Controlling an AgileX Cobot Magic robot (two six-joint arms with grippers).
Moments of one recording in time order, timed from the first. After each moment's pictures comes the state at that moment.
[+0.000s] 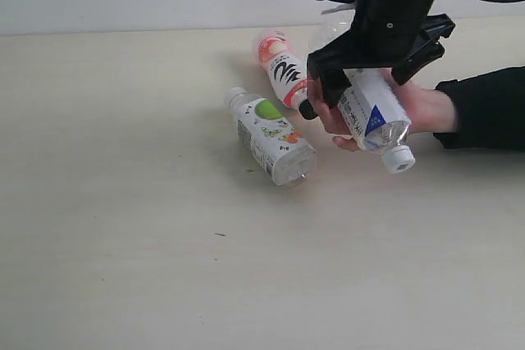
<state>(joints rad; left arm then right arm) 0.06 0.01 0.00 -0.03 0.08 -0.08 0.43 1.89 -1.46 -0.08 1.02 0.12</state>
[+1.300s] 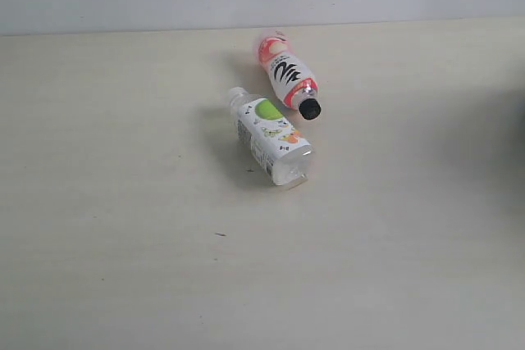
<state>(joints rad) 0.06 0.01 0.00 -0.03 0.08 -0.08 0.43 0.23 -0.38 -0.02 0.45 0.03</state>
